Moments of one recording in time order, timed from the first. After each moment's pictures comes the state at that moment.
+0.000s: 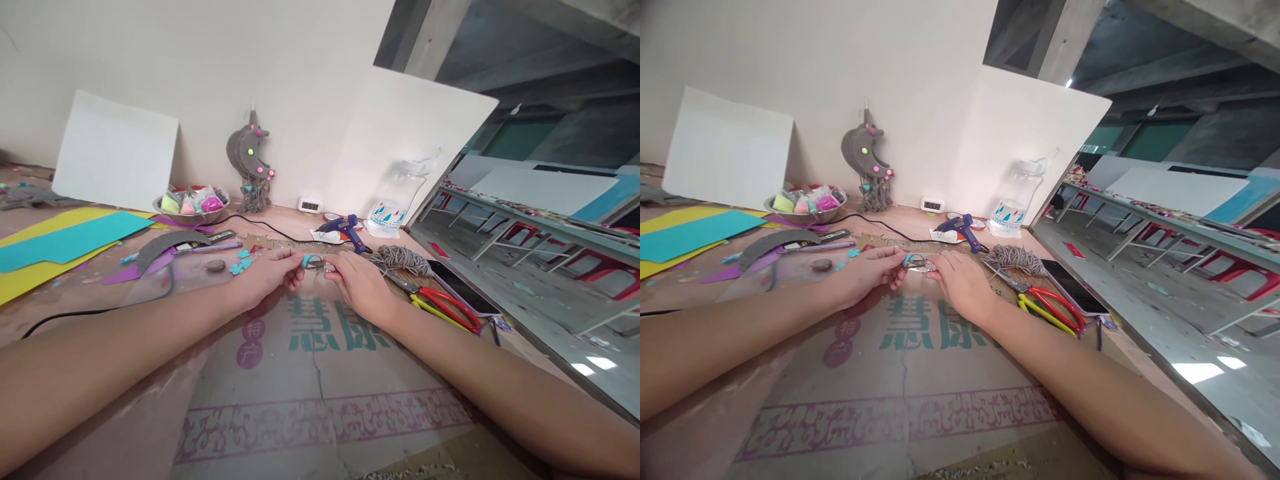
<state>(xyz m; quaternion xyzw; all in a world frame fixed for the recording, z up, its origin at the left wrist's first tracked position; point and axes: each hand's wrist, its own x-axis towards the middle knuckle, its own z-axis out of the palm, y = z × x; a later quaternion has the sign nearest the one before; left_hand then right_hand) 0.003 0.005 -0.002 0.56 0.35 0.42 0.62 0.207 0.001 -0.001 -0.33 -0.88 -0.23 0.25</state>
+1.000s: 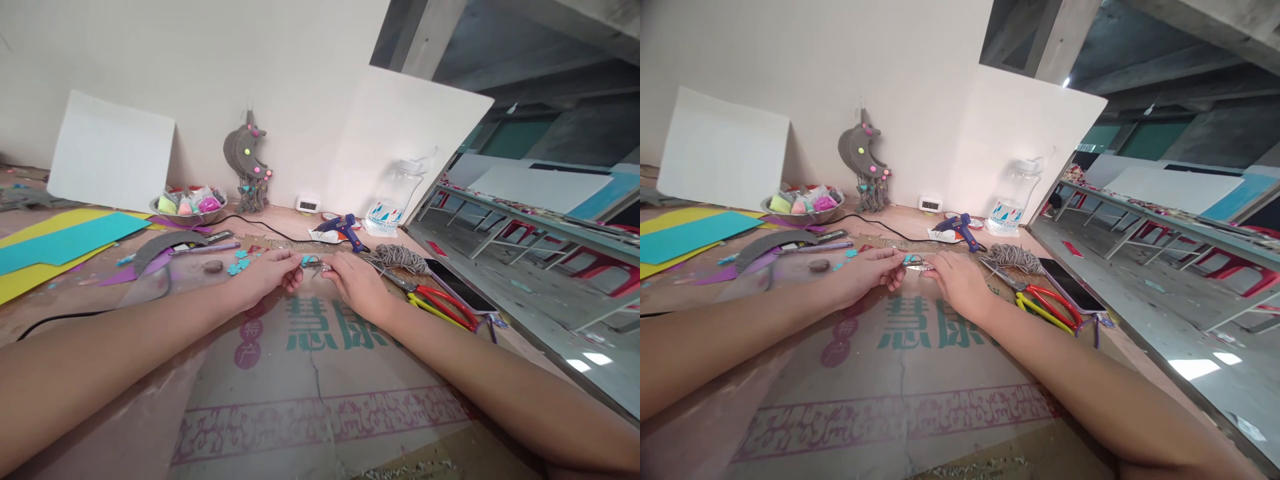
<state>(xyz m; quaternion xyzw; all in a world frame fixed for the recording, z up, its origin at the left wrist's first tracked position) 0.004 0.004 0.001 0.57 0.36 0.40 0.62 0.209 0.003 -0.003 -0.34 -0.89 -0.19 0.25</state>
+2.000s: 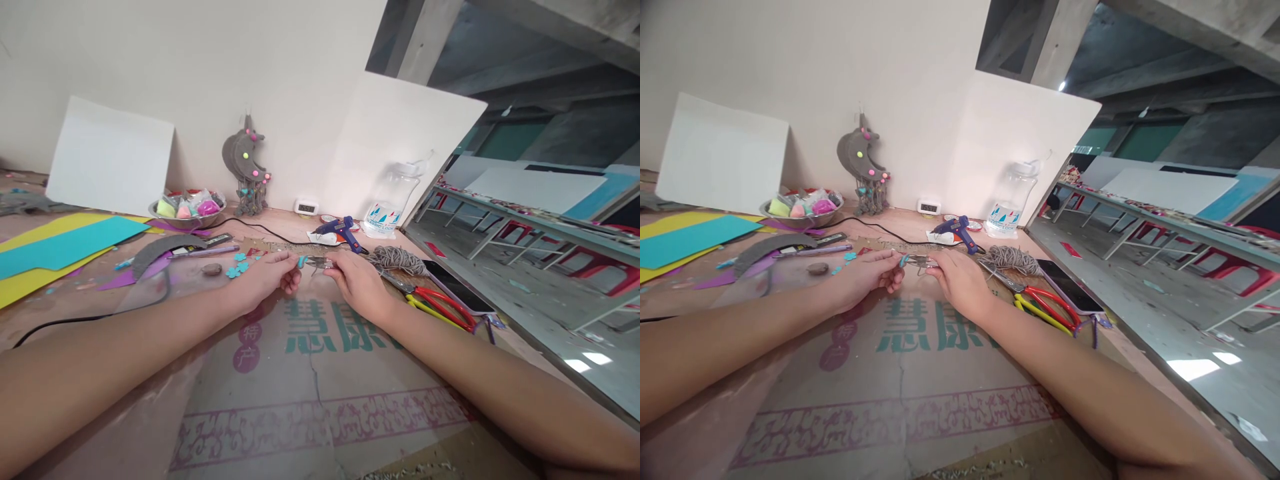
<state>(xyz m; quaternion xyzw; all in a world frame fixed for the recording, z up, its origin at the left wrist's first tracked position) 0.004 0.006 -0.005 0.56 0.35 0.41 0.63 0.211 0.005 -0.002 -0.36 -0.86 -0.19 0.30</state>
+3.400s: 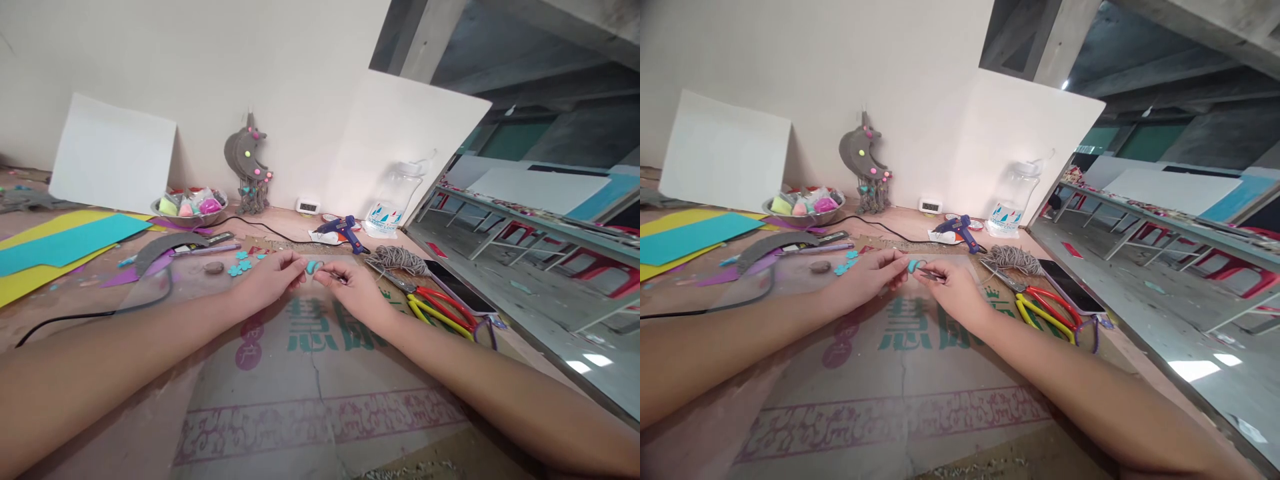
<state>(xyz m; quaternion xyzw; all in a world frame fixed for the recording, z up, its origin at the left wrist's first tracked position) 0.002 0.002 -0.007 0.70 0.39 0.39 0.46 0.182 -0.020 0.012 -0.46 -0.77 0.25 0.37</state>
